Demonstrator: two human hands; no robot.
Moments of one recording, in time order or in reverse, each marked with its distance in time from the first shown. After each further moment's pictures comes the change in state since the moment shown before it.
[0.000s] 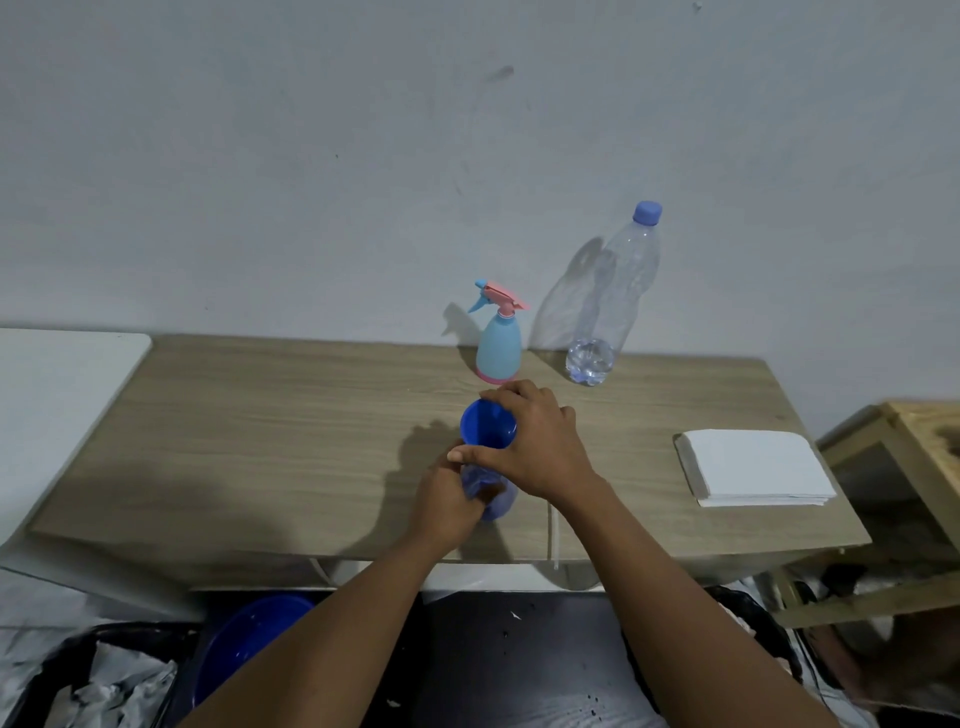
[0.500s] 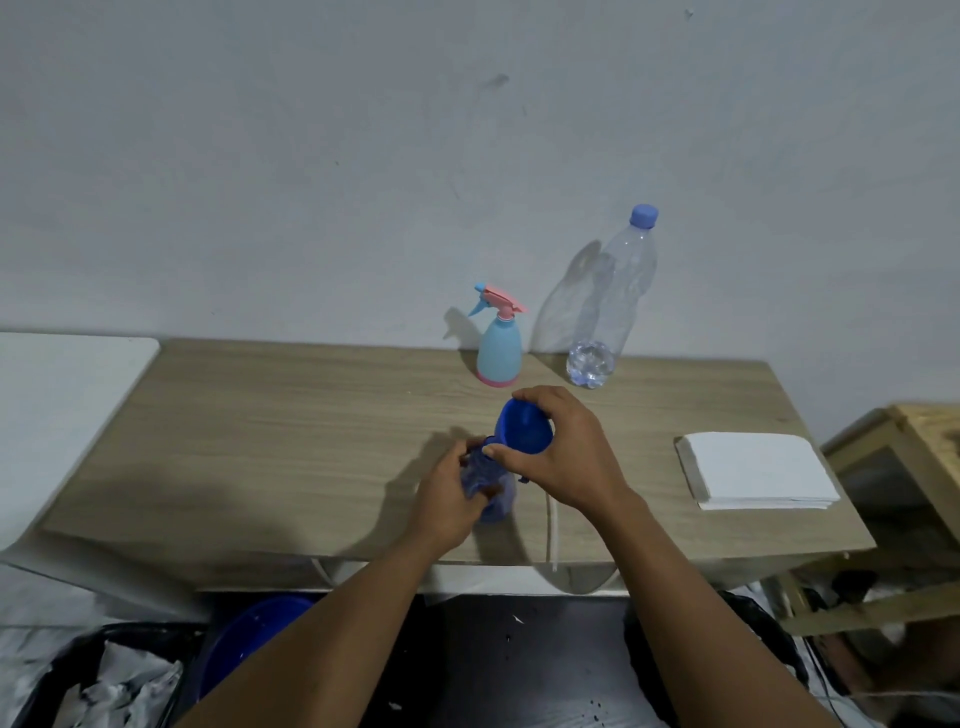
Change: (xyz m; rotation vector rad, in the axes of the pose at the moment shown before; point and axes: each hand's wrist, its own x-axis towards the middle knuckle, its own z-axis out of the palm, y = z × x) left_hand -0.001 0.003 -0.001 -0.119 -0.024 -0.011; right_hand -0.018 0.029 -0.015 0.296 0.156 -0.010
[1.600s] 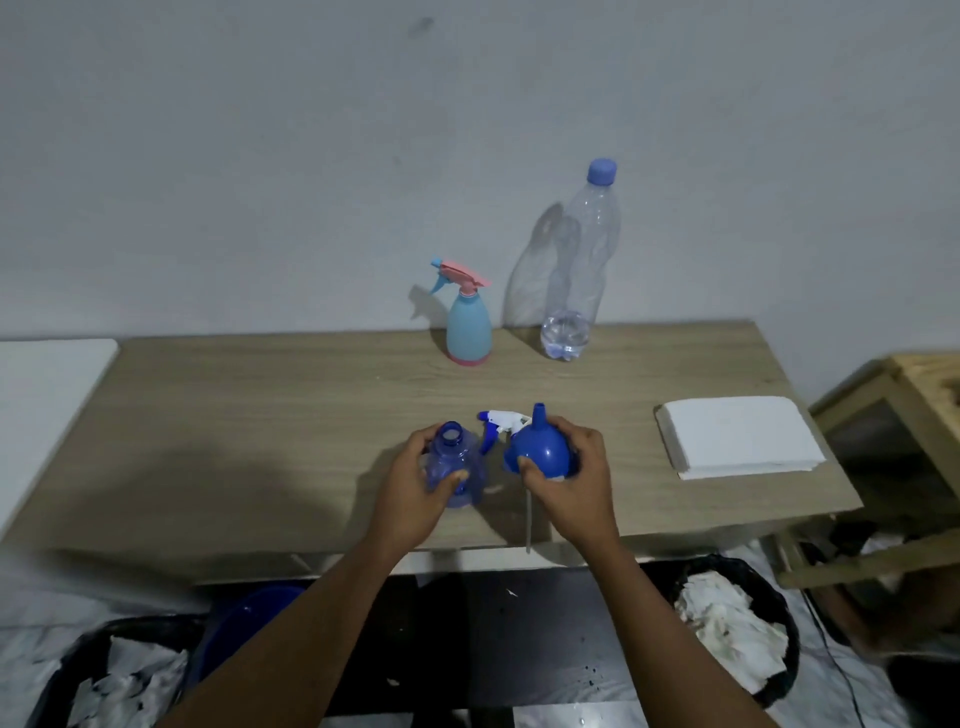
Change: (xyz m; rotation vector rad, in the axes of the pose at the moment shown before) left_hand -0.014 0.026 0.009 0.057 0.079 0.015; right_hand -0.057 0.080 0.023 0.495 0.280 0.330
